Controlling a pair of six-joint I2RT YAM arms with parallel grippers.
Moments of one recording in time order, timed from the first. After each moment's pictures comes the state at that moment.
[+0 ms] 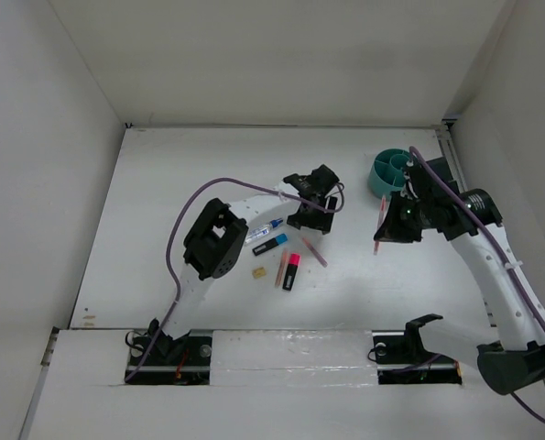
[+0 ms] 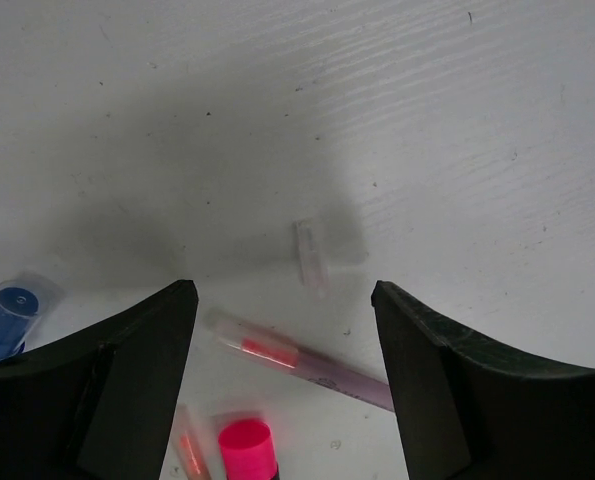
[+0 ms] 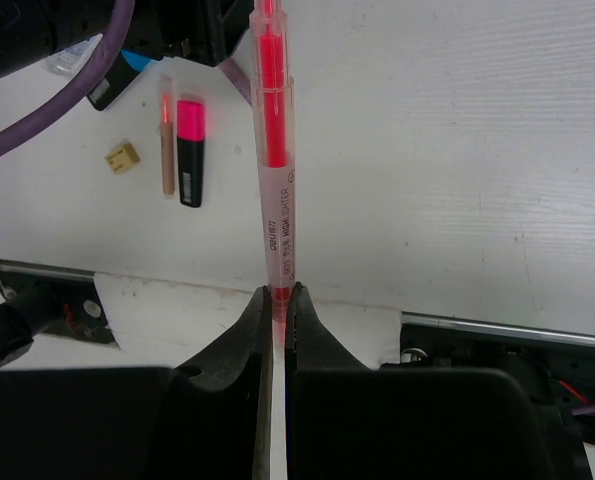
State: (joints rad) left arm -0.83 2.23 1.83 -0.74 -0.06 -0.52; right arm 0.31 1.10 1.33 -1.24 -0.13 0.53
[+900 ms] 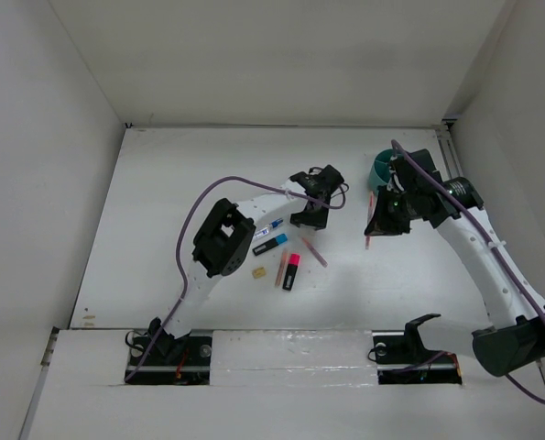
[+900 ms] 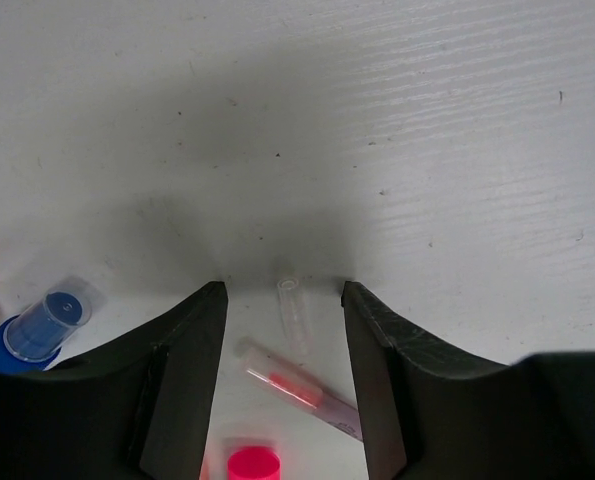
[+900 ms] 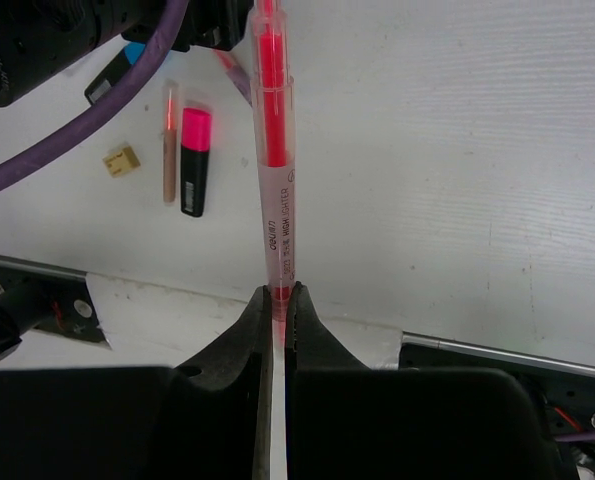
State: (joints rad) left arm -0.84 2.33 1.96 -0.85 -0.20 -0.59; right arm 0.34 1.22 1.35 -1.18 -0.14 0.49
